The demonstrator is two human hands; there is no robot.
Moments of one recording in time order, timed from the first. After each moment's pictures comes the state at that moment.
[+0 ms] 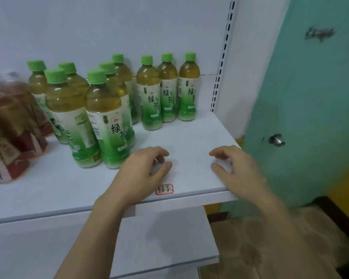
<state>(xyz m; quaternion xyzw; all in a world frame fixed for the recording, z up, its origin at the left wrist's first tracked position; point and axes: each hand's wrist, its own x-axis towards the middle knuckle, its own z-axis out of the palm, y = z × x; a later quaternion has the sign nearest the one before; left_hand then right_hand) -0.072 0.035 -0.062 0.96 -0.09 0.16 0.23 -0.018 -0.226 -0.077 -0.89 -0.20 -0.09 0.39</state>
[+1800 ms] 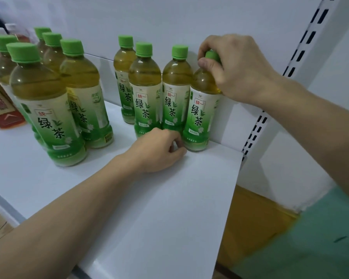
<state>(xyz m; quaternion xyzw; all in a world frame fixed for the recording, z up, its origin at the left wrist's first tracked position) 0.126 -0.024 -0.062 0.96 0.17 0.15 0.15 0.294 -0.137 0.085 -0.72 -0.61 -0.21 0.23</state>
